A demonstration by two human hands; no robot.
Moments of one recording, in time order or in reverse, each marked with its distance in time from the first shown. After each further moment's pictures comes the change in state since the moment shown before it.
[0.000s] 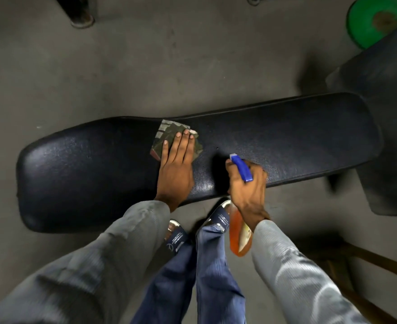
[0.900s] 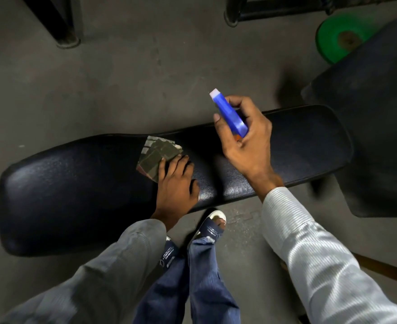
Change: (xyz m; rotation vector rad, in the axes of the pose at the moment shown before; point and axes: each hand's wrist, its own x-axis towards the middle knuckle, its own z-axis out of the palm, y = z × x) left_hand 0.006 0.036 -0.011 -0.093 0.046 0.015; right_hand 0.066 -0.095 -0.055 0.104 0.096 -0.644
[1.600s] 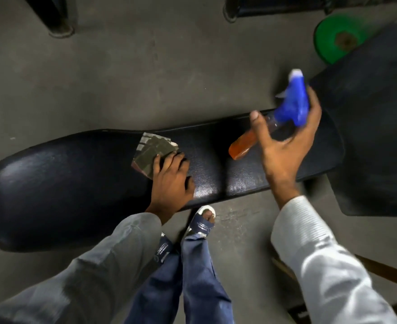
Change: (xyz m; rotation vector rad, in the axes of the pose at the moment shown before) left_hand 0.005 -0.001 -0.007 -0.005 -0.001 0.006; right_hand -0.006 0.020 -0.044 -0.035 0.346 0.206
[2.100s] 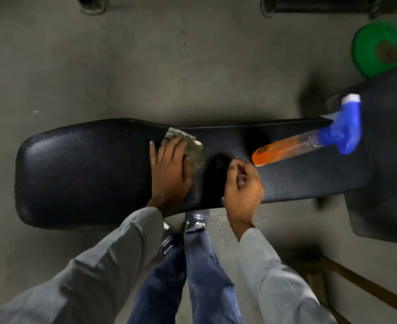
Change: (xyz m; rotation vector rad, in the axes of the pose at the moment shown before) left_hand 0.001 -0.039 -0.031 -0.212 0.184 -0.235; right_hand -0.120 0.026 0.072 -0.230 -0.220 0.274
